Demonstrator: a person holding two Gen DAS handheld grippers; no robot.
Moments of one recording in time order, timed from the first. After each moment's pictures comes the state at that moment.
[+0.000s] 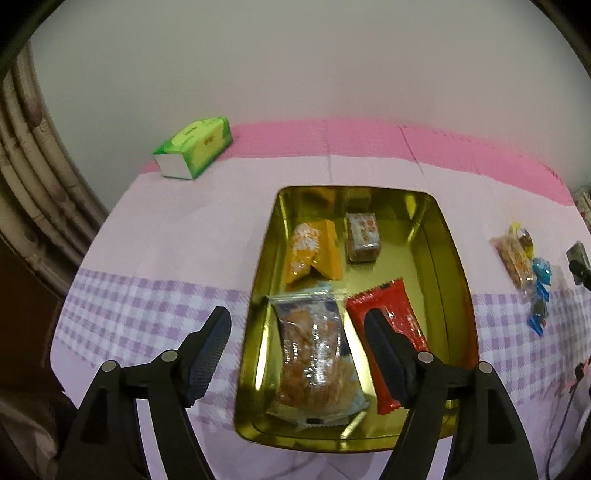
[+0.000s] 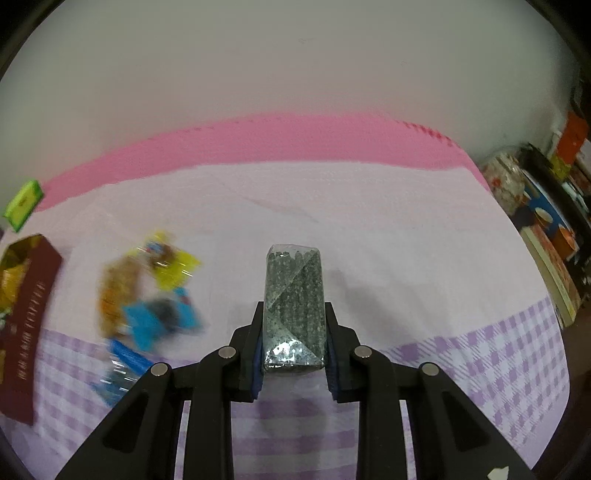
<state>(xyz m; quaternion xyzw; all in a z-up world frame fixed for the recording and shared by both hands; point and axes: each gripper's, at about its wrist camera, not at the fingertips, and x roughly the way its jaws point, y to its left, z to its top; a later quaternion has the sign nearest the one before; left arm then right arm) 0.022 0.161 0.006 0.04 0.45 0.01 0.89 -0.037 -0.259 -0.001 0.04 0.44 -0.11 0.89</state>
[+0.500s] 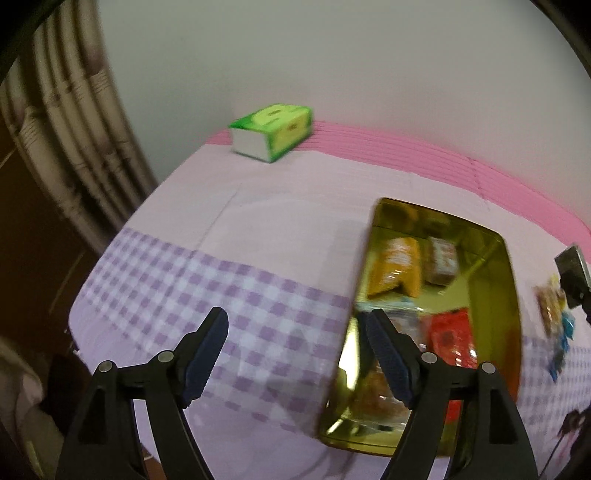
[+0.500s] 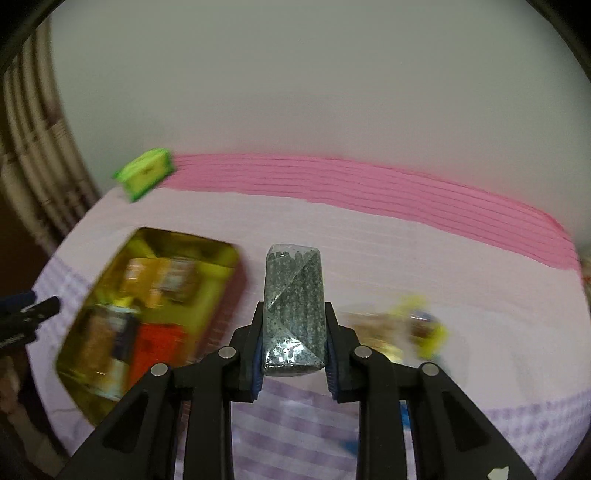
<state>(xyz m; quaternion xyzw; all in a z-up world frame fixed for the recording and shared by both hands) 0.022 0.231 0.007 -0.04 0.45 0.12 0.88 0.011 -0.068 0.041 -0.01 0.43 0.10 0.90</state>
